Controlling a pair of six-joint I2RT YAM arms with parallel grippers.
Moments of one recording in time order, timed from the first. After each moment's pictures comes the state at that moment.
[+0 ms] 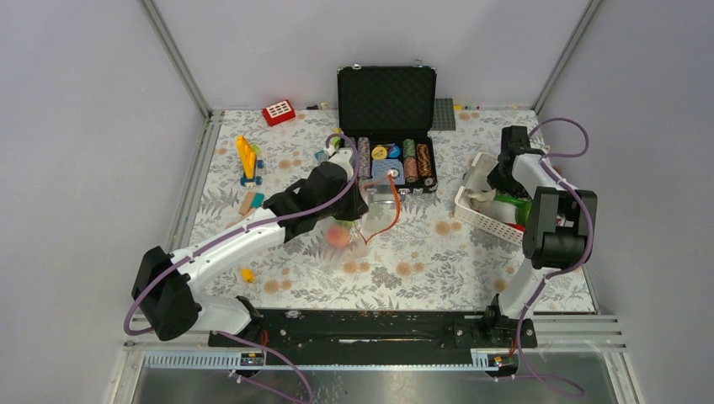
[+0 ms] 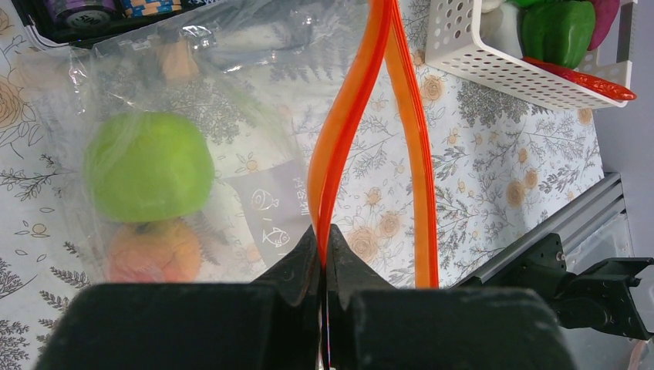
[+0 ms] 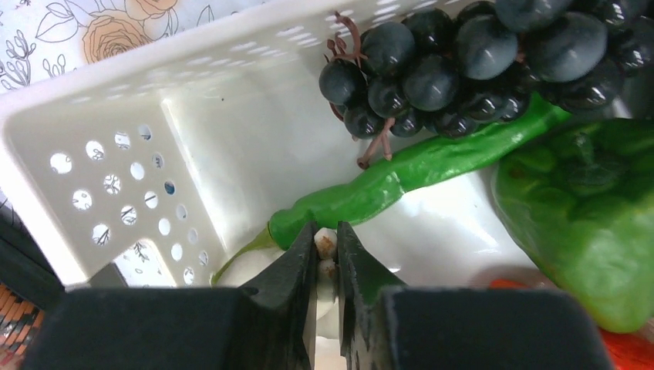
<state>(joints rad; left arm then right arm) -0.80 1.33 1.05 -0.34 -0.03 -0.62 -0.11 1.81 1.25 -0.56 0.25 0.62</state>
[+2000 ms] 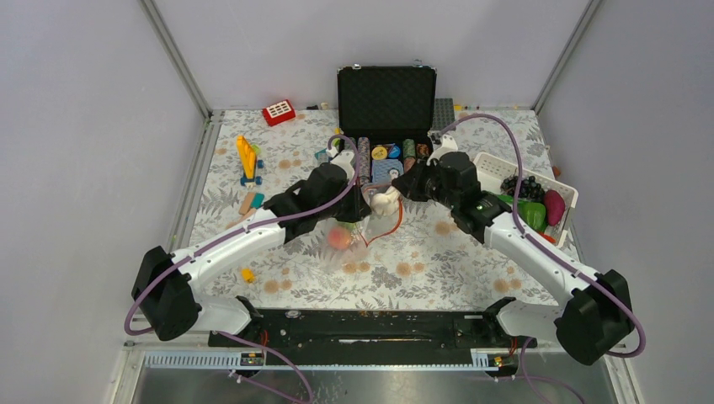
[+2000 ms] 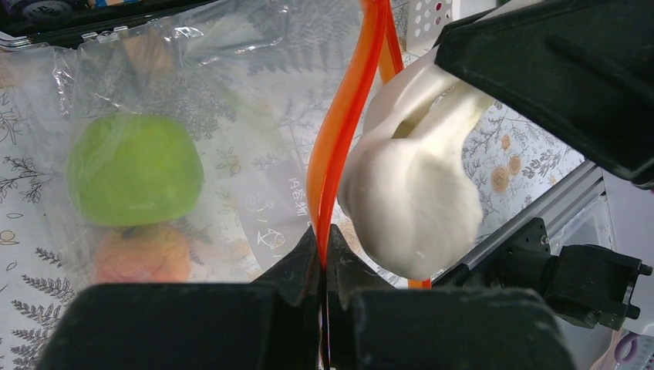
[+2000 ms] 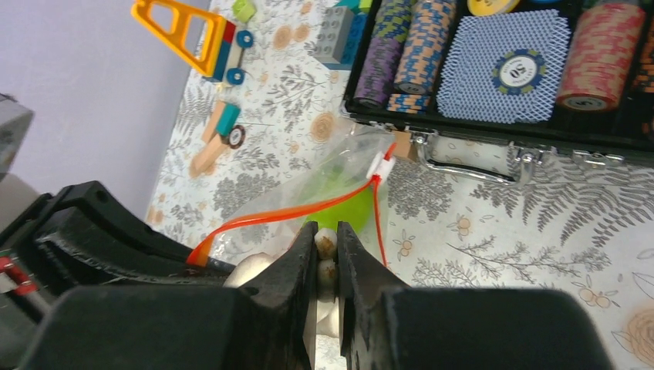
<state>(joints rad) -0.80 1.33 1.04 -0.31 0.03 -0.62 0.55 1.21 0.90 -0.08 -0.13 0.64</state>
